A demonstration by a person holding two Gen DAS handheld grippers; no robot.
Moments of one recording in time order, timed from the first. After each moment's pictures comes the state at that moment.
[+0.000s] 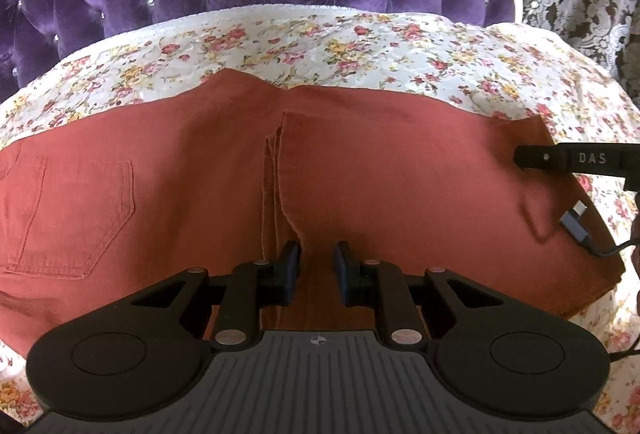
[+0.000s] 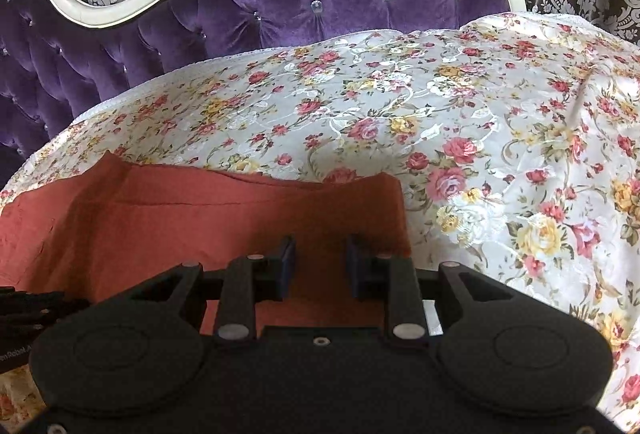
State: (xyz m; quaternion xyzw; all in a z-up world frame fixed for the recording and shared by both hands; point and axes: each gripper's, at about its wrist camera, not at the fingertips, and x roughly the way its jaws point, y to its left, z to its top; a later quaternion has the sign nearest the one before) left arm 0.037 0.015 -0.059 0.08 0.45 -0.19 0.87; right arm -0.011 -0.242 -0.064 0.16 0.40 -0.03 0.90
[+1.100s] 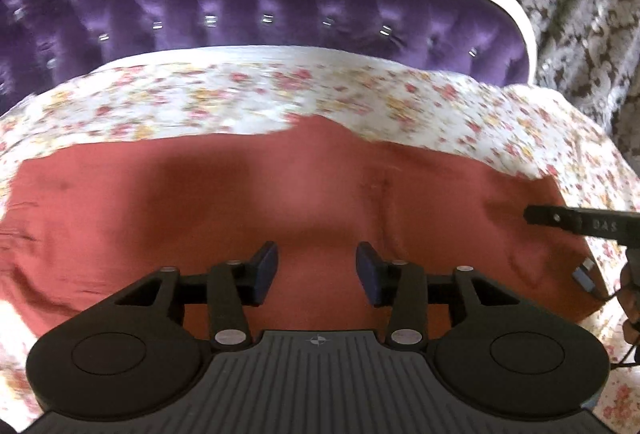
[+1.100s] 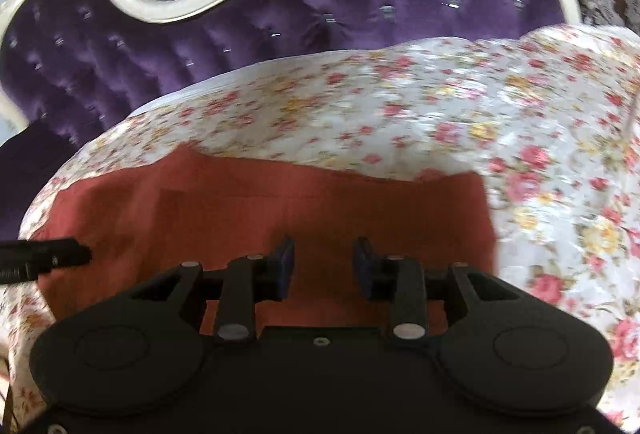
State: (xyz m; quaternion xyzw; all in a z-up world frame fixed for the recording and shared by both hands) left arm 0.054 0.113 -0.018 0.02 0.42 -0.18 0.89; right arm -0.015 -0.201 -0.045 0.16 0.39 0.05 0.91
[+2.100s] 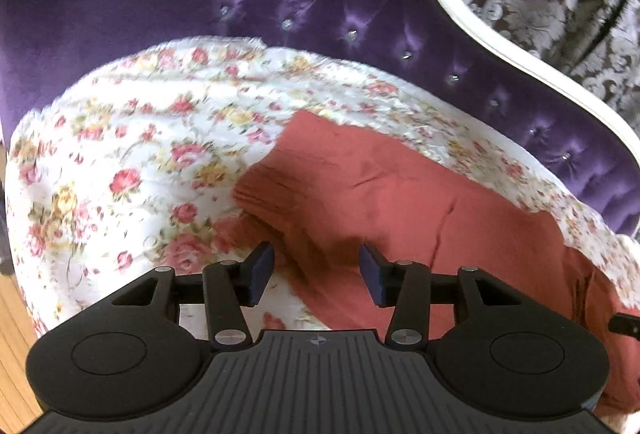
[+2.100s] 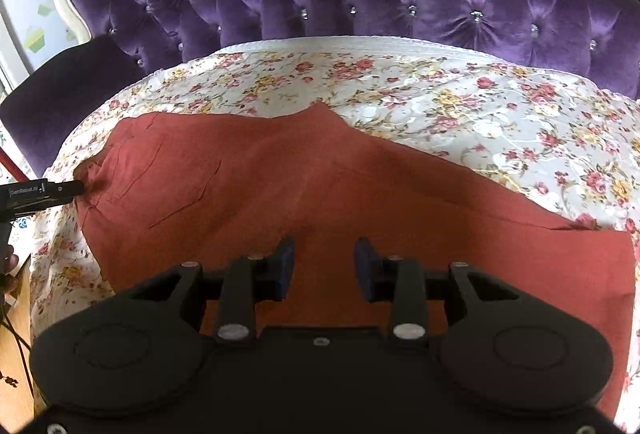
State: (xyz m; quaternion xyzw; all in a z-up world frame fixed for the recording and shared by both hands) left arm 0.049 0.314 -0.045 -0.16 0.38 0.00 0.91; right arm 0.012 -0.091 -0.023 0.07 0.41 0.14 0.90
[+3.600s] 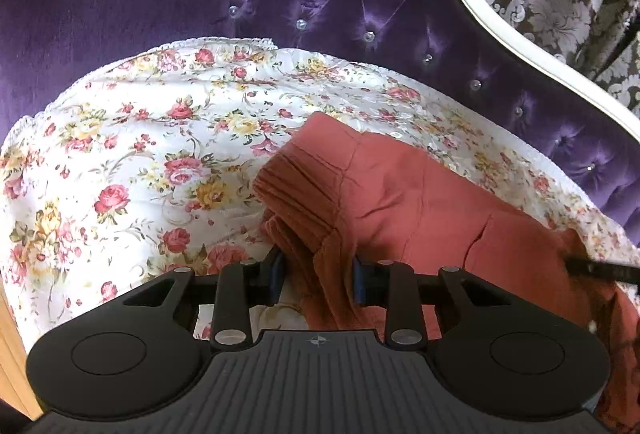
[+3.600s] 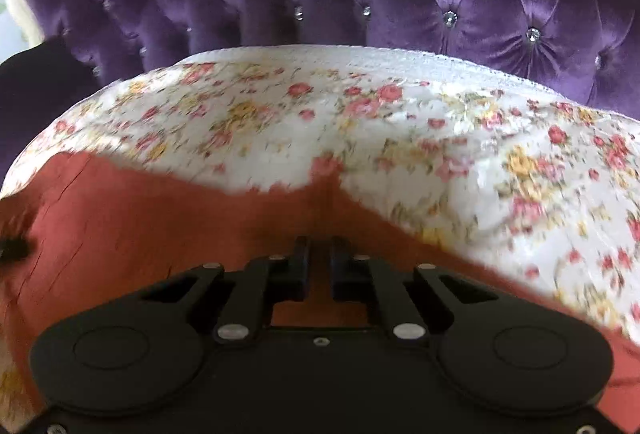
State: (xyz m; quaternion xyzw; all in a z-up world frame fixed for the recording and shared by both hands) left arm 0.075 0.310 -0.053 -0.14 0.37 0.02 0.92; right arm 0.138 -0.039 -0.062 0.05 0.42 0.11 0.90
